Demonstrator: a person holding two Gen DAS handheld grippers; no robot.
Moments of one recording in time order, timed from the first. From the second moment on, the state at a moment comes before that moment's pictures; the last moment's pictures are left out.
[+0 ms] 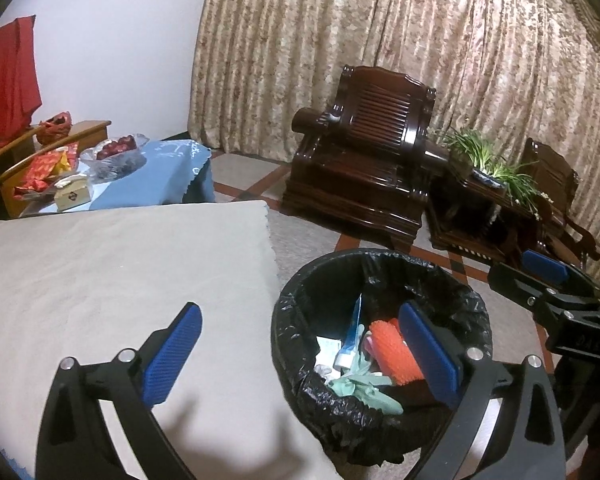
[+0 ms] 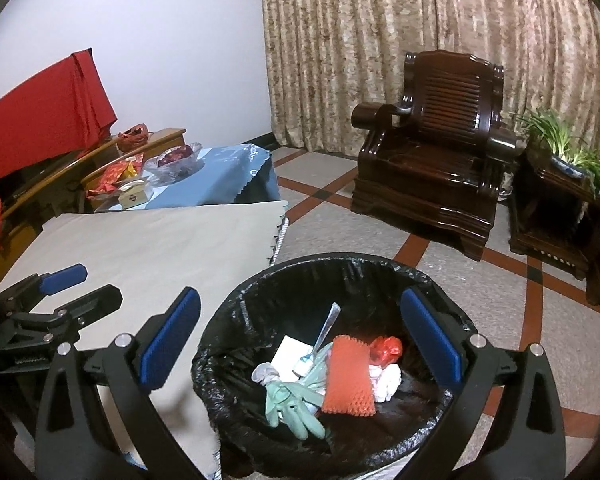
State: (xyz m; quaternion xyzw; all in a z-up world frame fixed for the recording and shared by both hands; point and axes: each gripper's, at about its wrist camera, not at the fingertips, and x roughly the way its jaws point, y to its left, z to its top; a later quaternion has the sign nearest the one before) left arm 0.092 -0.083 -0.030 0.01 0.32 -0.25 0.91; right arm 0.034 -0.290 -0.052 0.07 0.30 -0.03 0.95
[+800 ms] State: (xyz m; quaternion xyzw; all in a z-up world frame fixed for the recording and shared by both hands) left arm 0.059 -0.056 -0.018 0.01 0.31 -0.22 0.93; right arm 0.018 -0.257 -0.043 0.05 0.29 -0.01 0.95
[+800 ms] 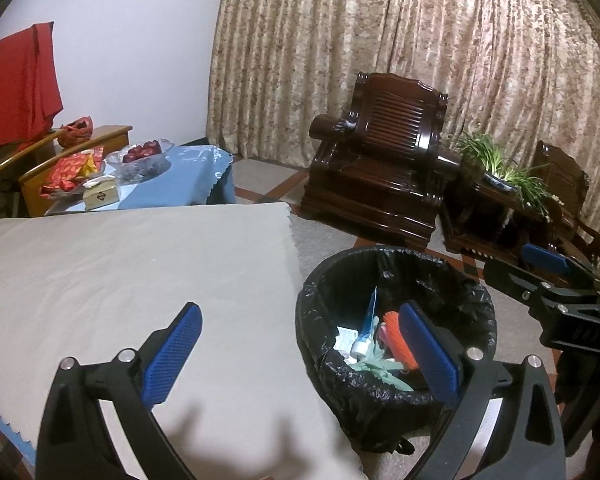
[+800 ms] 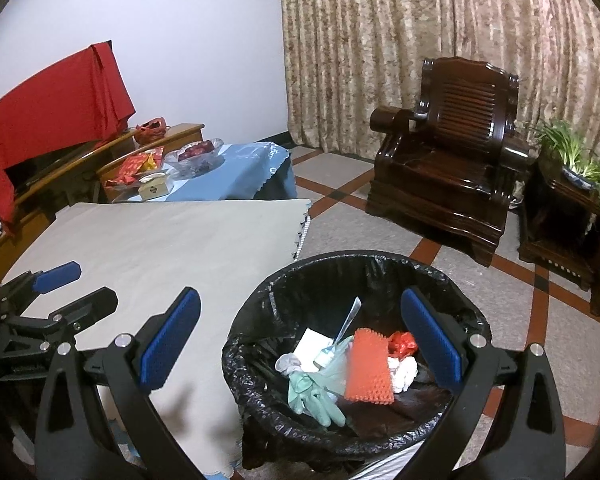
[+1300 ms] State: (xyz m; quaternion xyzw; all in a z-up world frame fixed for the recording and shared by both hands) left arm 0.057 -0.051 -0.016 0.01 0.30 -0.21 0.93; right arm 0.018 -0.253 -0.042 0.05 0.29 0.00 0.95
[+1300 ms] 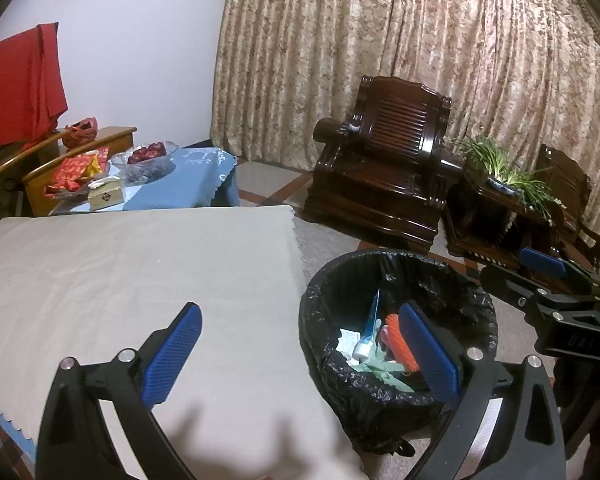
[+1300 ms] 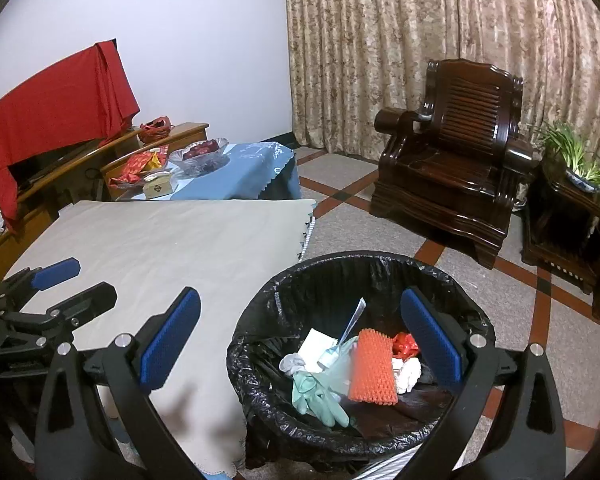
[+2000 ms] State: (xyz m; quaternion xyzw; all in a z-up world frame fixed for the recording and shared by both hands) left arm 0.058 -0.049 -0.016 0.01 0.30 -0.21 0.93; right arm 0.022 -0.248 -0.042 0.05 0.30 0.00 0.95
